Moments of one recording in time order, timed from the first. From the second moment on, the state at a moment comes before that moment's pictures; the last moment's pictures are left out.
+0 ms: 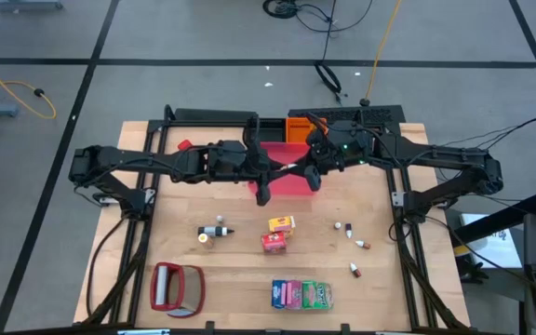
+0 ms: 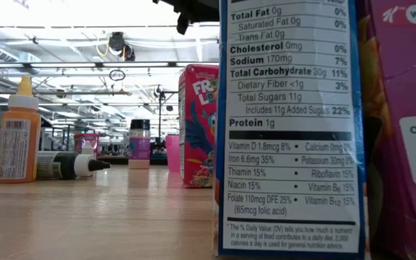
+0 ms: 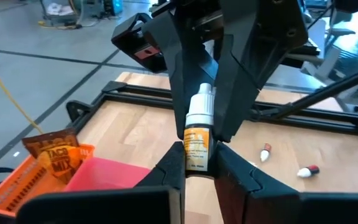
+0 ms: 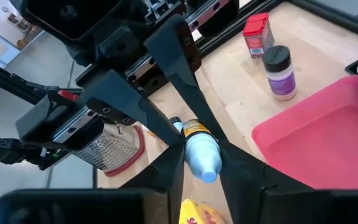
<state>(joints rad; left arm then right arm) 0.06 1.52 1.25 -0.01 -0.10 -0.06 -0.16 1.31 1.27 -0.41 -0.18 0.54</state>
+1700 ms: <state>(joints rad) 0.63 1.92 1.25 -0.10 -0.04 -0.21 -0.16 1.31 1.27 -0.44 -0.18 0.48</state>
